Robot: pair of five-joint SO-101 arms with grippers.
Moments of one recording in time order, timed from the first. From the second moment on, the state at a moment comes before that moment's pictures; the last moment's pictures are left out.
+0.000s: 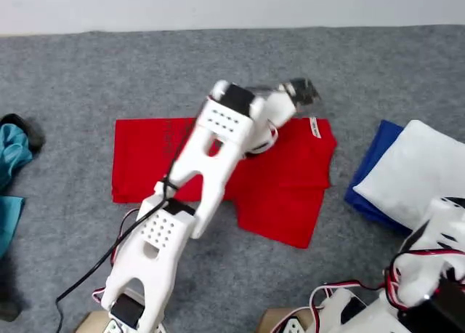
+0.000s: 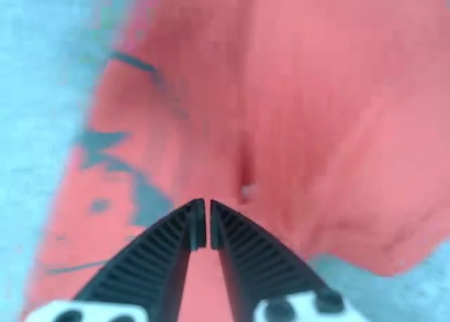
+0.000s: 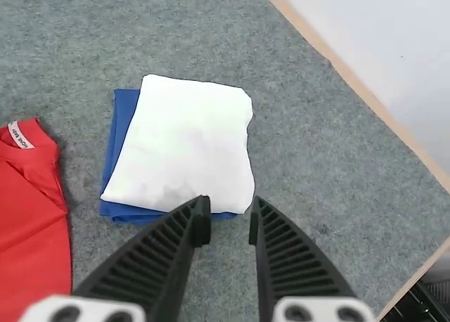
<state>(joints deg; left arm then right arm) 27.5 50.9 -53.8 98.9 -29.1 41.1 -54.3 -2.3 100.6 13.7</state>
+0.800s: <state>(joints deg) 24.4 46.5 -54.7 98.5 -28.0 41.1 -54.3 -2.3 100.6 13.7</state>
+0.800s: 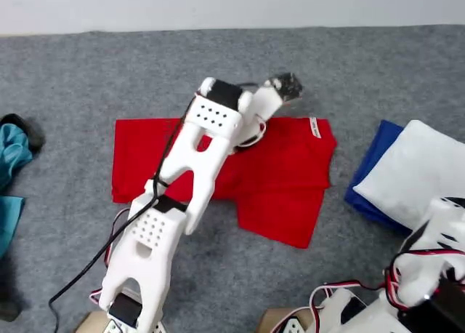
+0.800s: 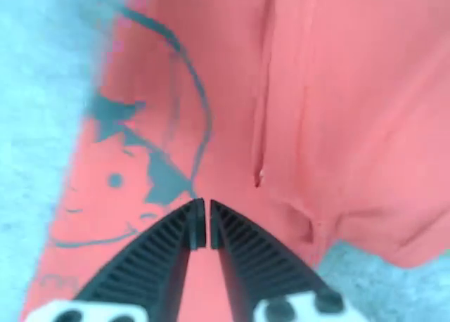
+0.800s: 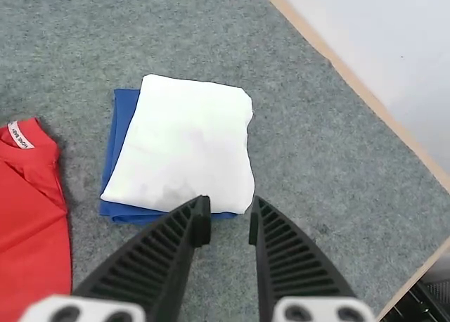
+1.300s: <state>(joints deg) 46.3 30.6 -15.8 95.2 -26.4 41.1 -54.3 -2.3 100.6 13.7</state>
